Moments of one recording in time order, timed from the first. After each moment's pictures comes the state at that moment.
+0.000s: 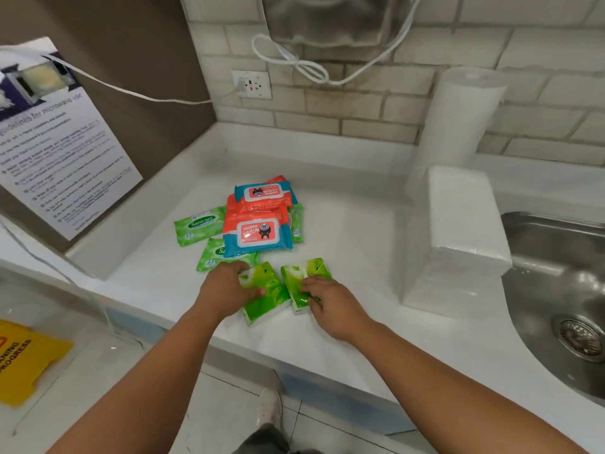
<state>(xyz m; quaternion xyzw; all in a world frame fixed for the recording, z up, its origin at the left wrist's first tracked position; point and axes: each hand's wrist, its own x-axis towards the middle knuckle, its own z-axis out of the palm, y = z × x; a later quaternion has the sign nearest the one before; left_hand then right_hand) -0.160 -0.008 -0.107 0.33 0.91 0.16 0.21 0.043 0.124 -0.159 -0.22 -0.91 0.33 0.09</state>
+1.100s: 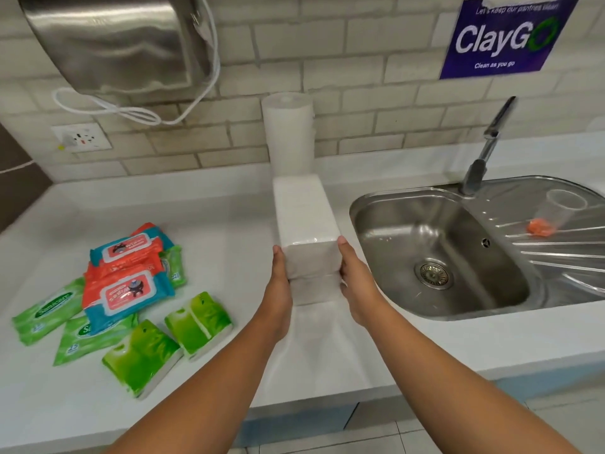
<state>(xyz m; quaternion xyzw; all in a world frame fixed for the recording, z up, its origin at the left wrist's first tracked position) 0.098 0.135 -0.065 0.28 0.56 0.55 0.56 0.228 0.176 -0.058 -0.49 -0.42 0.67 0.38</state>
